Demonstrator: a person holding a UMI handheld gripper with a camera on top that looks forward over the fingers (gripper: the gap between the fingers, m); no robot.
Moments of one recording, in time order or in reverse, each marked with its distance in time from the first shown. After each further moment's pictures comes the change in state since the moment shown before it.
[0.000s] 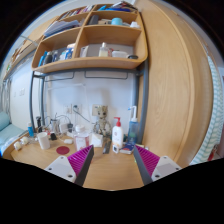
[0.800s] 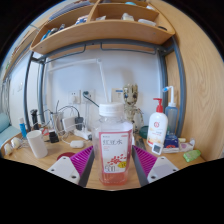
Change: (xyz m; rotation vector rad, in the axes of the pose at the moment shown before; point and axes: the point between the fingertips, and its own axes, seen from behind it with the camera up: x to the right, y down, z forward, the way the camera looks) arm -0.139 0.085 0.204 0.014 -0.074 0.053
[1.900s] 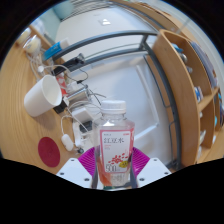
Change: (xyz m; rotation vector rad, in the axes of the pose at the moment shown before) arm -0.114 -0.097 0.039 0.154 0.117 -1.241
